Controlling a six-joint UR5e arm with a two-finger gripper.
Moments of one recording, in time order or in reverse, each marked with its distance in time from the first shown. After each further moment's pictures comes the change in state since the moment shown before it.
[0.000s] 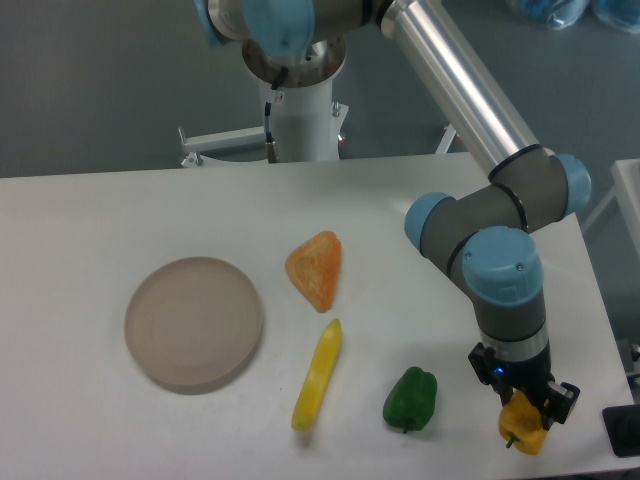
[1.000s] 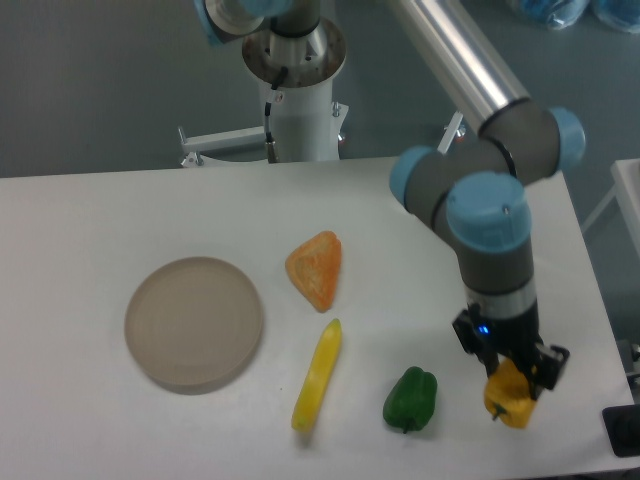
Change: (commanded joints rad) arm -0.028 0.282 -0.241 -0.081 -0.040 -0.110
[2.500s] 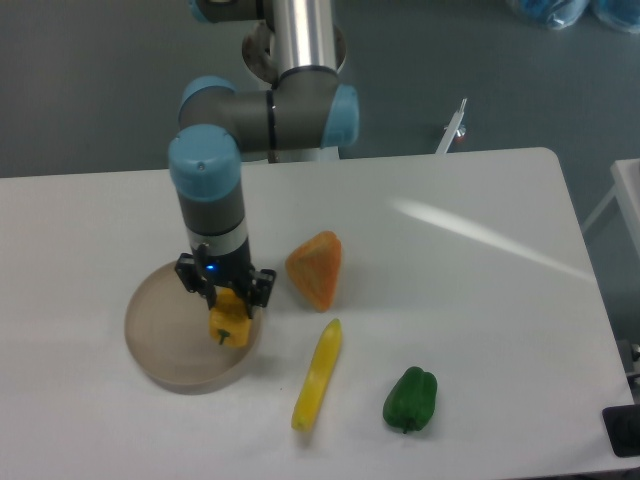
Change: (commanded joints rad) arm -0.405 0.149 -0.488 0.119 -0.114 -0.753
